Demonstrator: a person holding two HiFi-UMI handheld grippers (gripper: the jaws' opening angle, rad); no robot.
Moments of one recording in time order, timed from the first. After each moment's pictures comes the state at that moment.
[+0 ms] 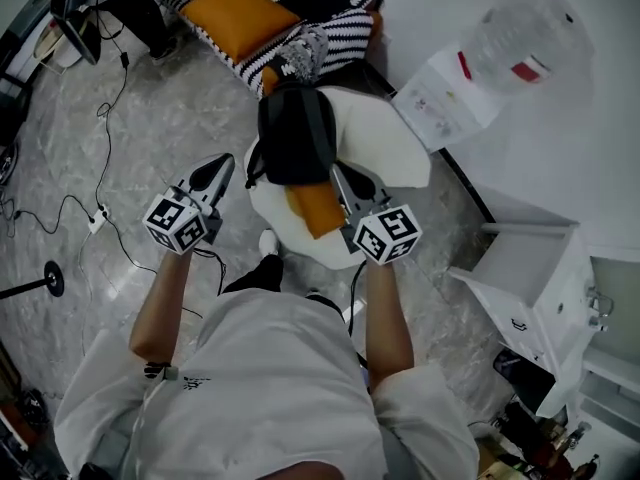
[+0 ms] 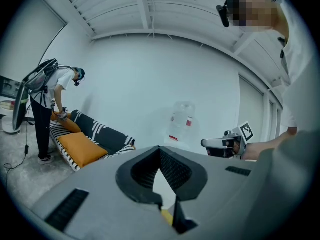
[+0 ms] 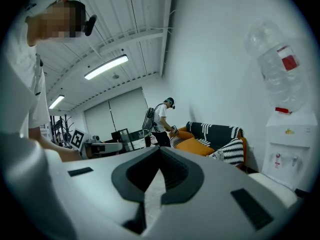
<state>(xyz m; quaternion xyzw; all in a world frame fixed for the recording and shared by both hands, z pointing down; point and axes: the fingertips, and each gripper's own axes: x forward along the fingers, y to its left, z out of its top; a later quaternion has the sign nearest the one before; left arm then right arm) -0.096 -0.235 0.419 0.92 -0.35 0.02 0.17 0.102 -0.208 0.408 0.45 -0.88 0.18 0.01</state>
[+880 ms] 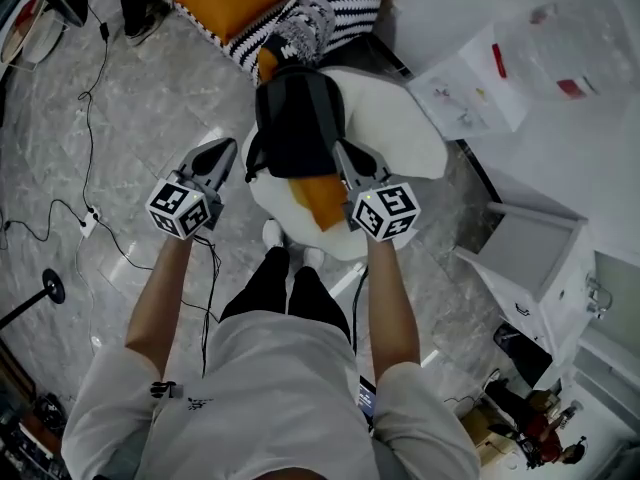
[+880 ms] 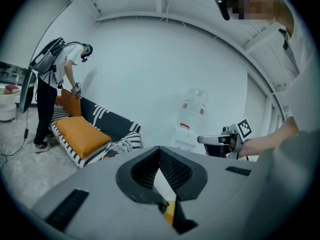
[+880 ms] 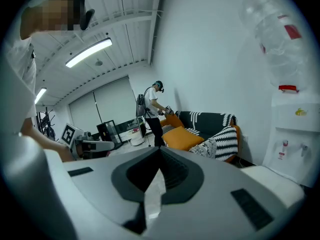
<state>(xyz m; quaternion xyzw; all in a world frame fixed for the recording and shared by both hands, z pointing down) -0.114 -0.354 0.536 0.92 -0.32 0.07 0.22 0.085 -0.332 0.524 0.49 -0.84 0.22 0.06</state>
